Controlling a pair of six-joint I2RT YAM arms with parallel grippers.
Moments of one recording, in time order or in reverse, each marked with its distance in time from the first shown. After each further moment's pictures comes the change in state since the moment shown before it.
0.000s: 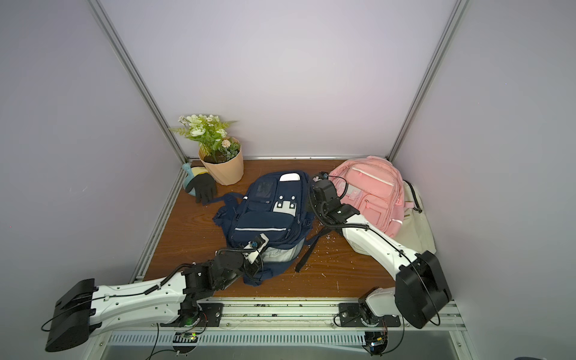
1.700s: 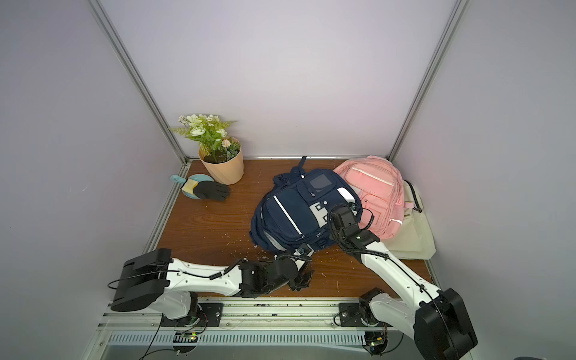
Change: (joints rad) left arm -0.240 0.635 0.406 -0.018 0.097 -0.324; right arm -0.090 -0.209 -0.355 -0.151 0.053 0.127
